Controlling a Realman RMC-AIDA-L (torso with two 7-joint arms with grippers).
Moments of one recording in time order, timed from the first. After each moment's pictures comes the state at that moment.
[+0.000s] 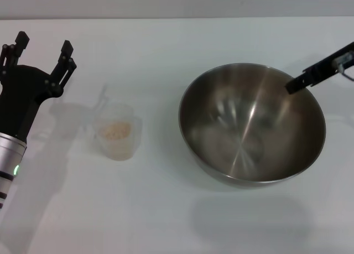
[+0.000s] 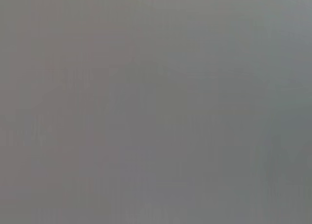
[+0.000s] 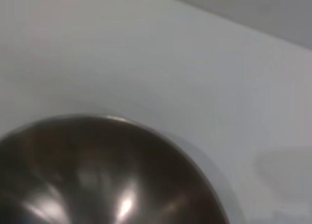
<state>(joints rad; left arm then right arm) -0.30 -2.08 -0.76 -0.33 2.38 1.36 -0.04 0.59 2.06 -1.30 -1.54 0.40 1.63 -0.32</state>
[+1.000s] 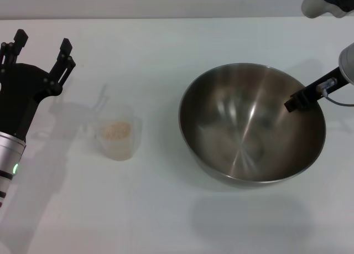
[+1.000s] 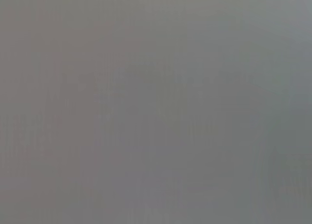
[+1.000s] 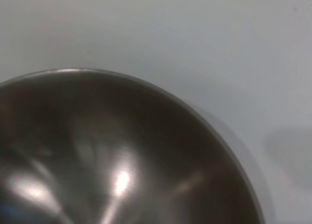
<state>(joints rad) -0.31 -2.08 -0.76 -0.33 2.38 1.37 -0.04 0.60 2.07 -1.30 -1.30 0.41 1.49 -0.40</state>
